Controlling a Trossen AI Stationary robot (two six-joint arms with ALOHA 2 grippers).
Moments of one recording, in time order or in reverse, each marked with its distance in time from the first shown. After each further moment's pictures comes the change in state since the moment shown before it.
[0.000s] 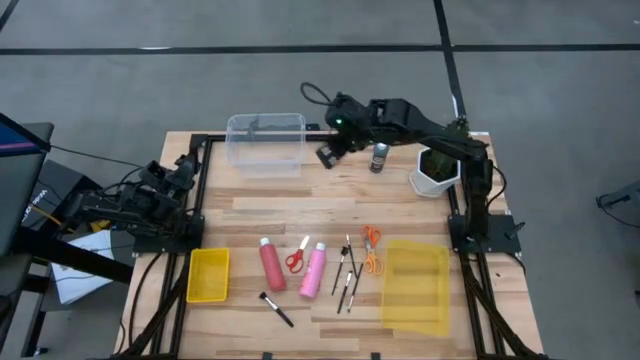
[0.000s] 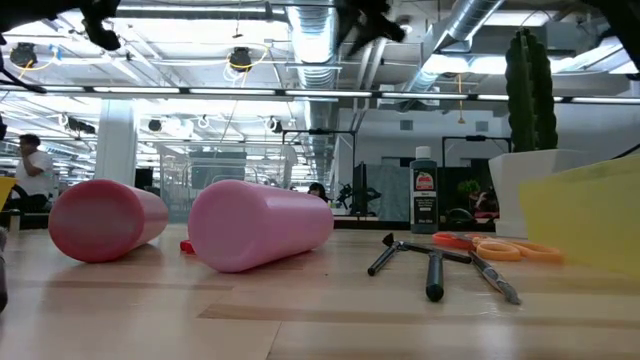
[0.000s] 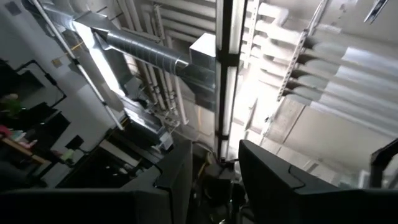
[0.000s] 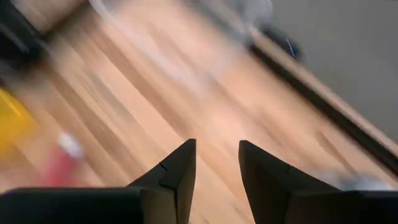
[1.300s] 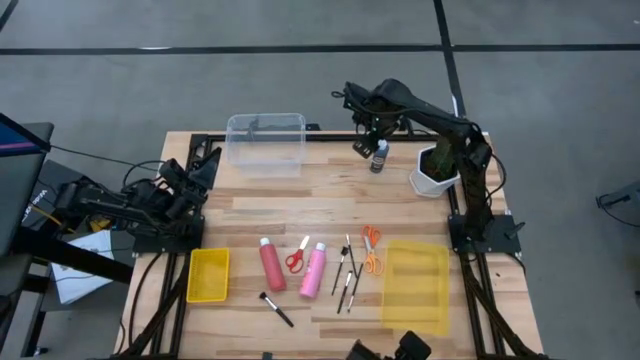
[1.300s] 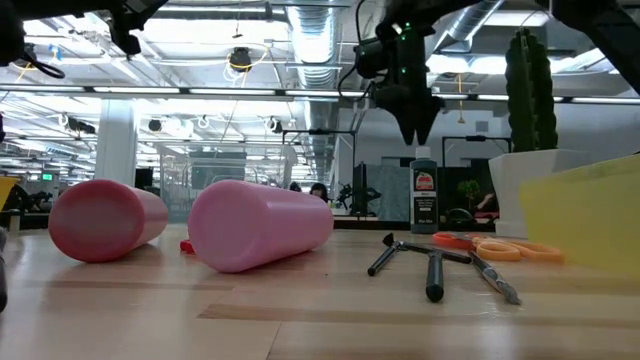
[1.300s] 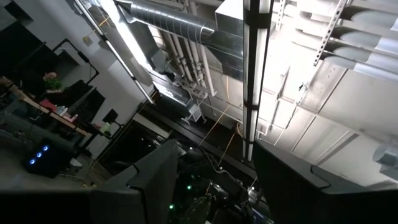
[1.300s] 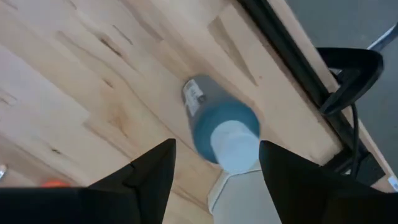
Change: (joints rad) left arm 0.000 0.280 0.092 0.009 -0.086 -0.032; right arm -0.329 0.068 -0.262 -0.162 -0.042 -0.319
